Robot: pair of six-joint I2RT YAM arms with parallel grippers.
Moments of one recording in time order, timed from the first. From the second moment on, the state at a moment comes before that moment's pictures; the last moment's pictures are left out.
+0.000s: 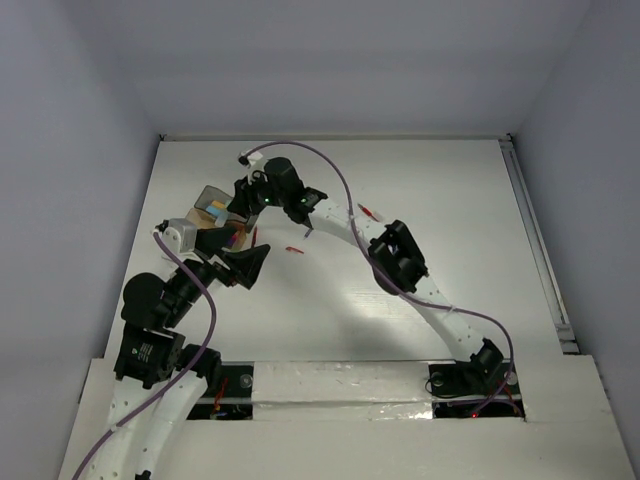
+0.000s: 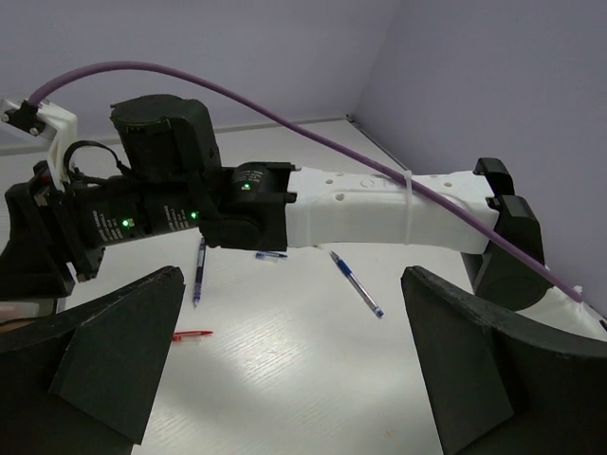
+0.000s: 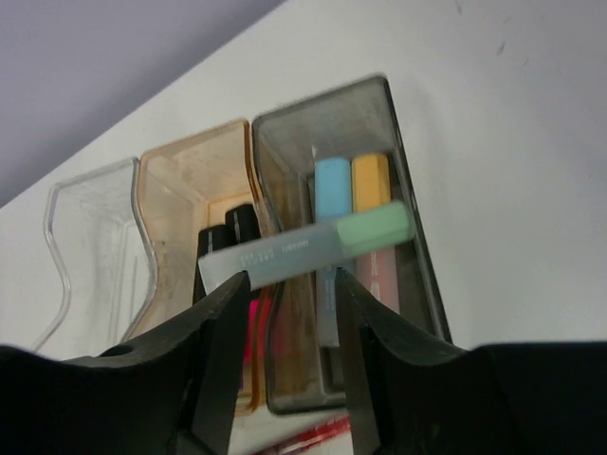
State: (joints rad) left arm -0.29 0.35 0.66 -0.18 0.35 -0.36; right arm 0.83 2.68 2.42 0.02 -0.40 0.23
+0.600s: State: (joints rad) left arm -0.29 0.37 0.66 -0.18 0.30 -0.36; right arm 0.82 1.94 1.53 0.14 0.00 0.26
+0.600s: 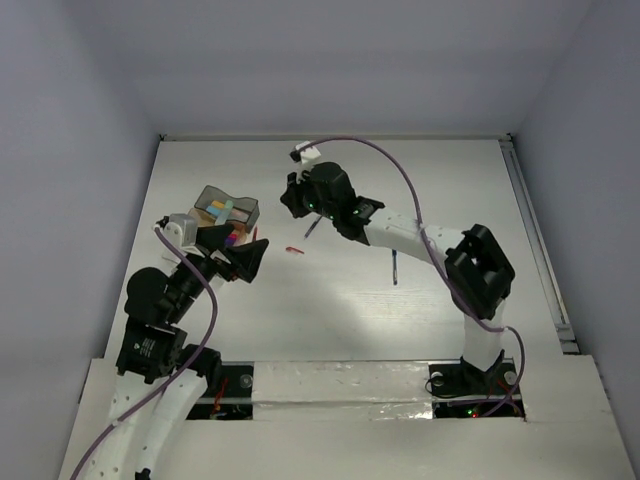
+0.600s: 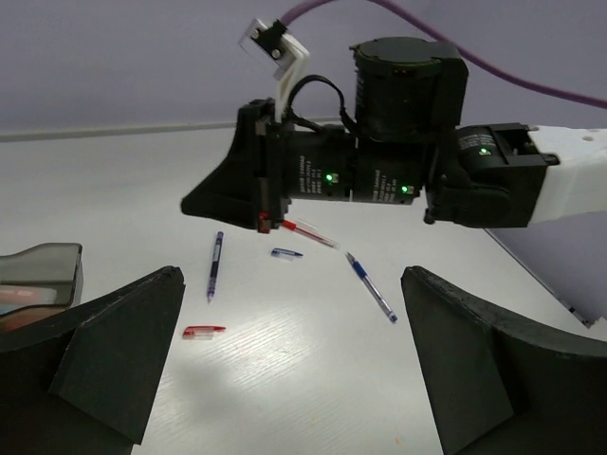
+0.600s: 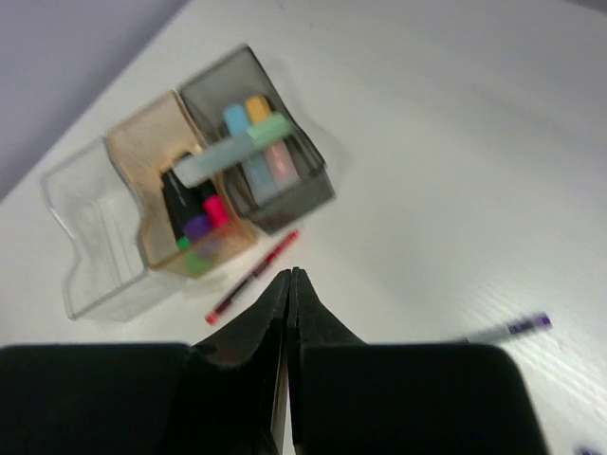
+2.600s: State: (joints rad) left arm -0.25 0.42 0.66 -0.20 0.31 -0.37; right arm 0.42 2.37 2.03 -0.78 -0.10 -0.20
